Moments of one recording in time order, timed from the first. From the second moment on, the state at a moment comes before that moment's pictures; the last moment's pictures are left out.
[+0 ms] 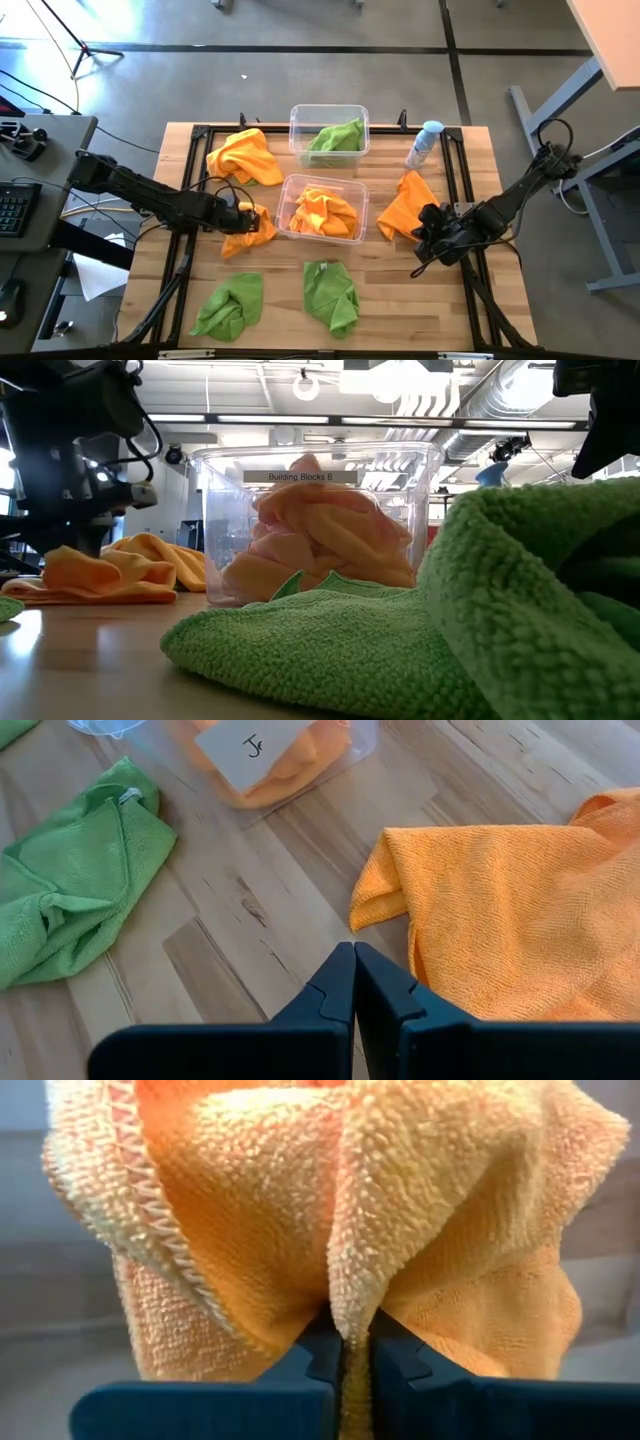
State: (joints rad) left arm -0.19 1.12 0.44 -0.63 -0.19 -1.70; right arm 0.65 0.98 0.77 -0.97 0.50 1.23
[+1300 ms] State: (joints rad) left arm -0.31 1.38 1.67 -1.57 -0.49 -1.34; right arm 0.67 0.98 0.77 -1.06 0.39 1.18
